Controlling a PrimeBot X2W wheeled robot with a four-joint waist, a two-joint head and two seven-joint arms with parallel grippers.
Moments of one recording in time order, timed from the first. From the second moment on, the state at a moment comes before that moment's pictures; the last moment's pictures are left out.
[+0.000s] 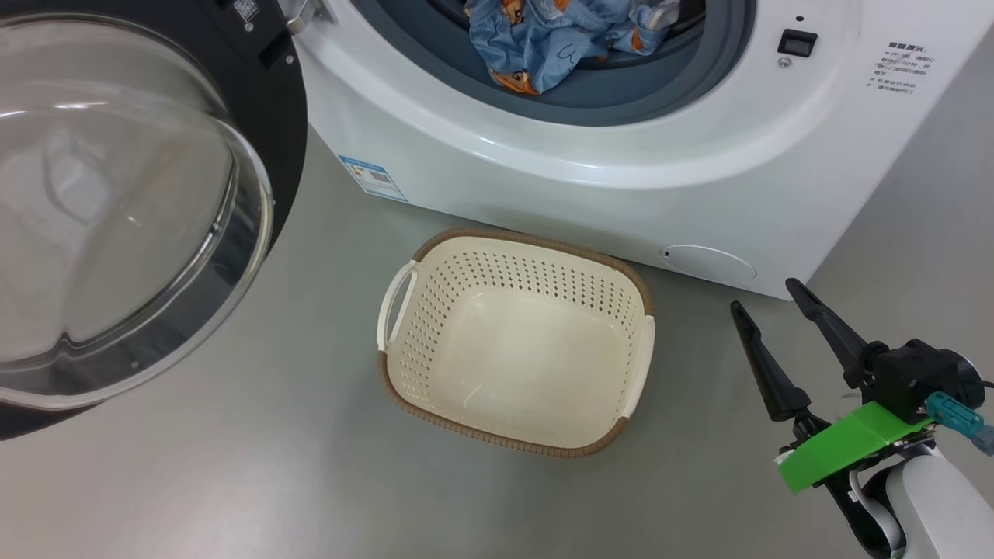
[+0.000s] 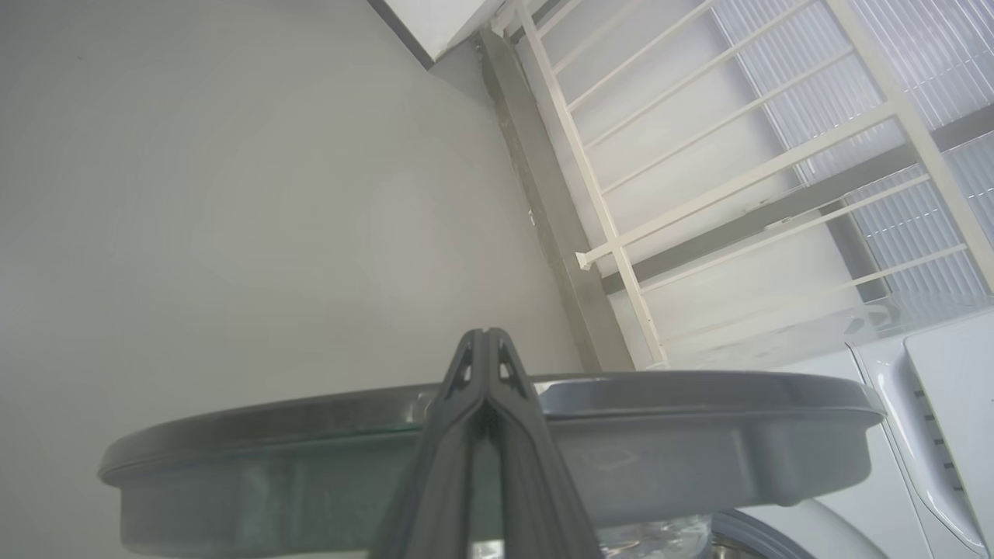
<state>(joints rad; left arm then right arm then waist) -0.82 0.79 0.29 1.02 -1.44 -0.13 0.57 -0.26 -0.35 0.27 0.25 0.36 0.13 -0.25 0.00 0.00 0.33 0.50</state>
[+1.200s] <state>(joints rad) -0.75 0.77 0.21 0.88 -1.49 -0.13 0.82 -0.25 -0.32 0.27 0.25 0.36 0.13 -0.25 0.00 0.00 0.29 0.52</state>
